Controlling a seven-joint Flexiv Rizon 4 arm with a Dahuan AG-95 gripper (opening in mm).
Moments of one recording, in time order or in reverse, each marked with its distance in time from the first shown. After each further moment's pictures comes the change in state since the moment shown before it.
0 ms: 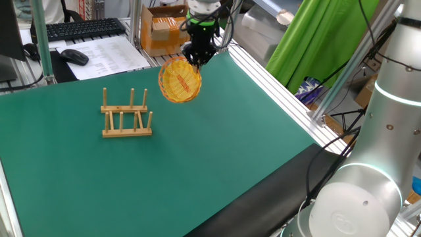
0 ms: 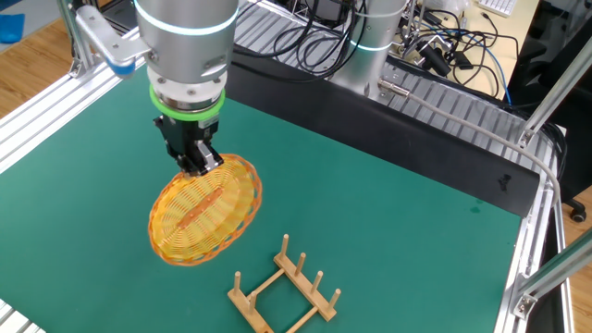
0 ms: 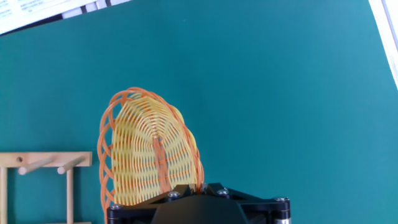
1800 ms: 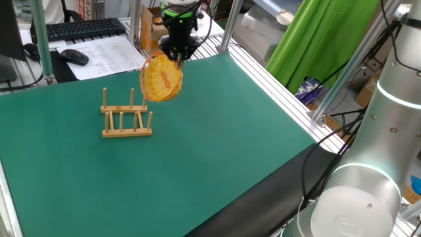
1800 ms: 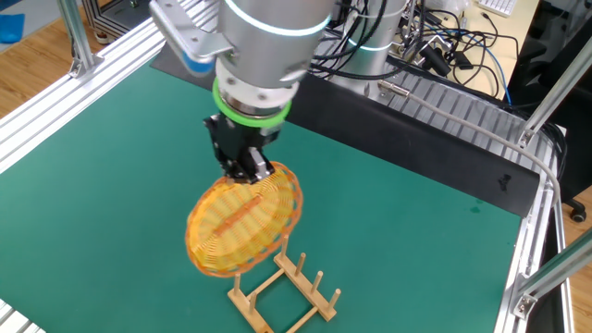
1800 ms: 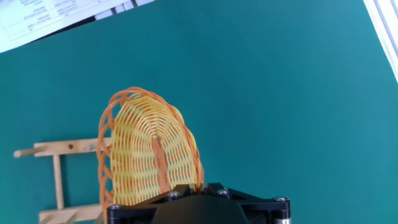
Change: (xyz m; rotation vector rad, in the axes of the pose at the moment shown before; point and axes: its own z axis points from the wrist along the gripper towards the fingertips) arm 0.037 0.071 -0.040 0.039 -0.042 0.066
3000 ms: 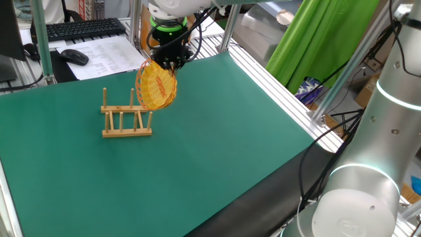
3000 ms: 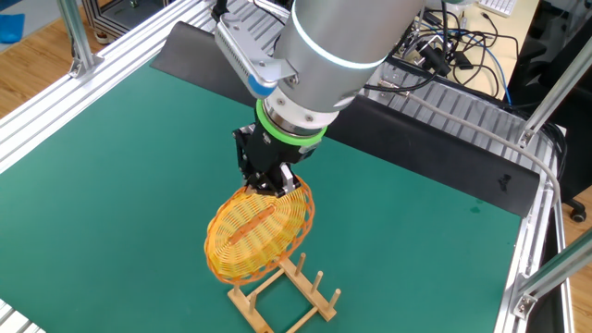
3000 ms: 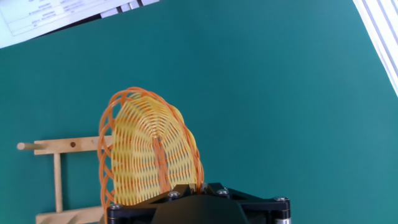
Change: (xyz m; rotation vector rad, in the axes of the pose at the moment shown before) arm 0.014 0.016 0.010 0.056 -0.058 -0.004
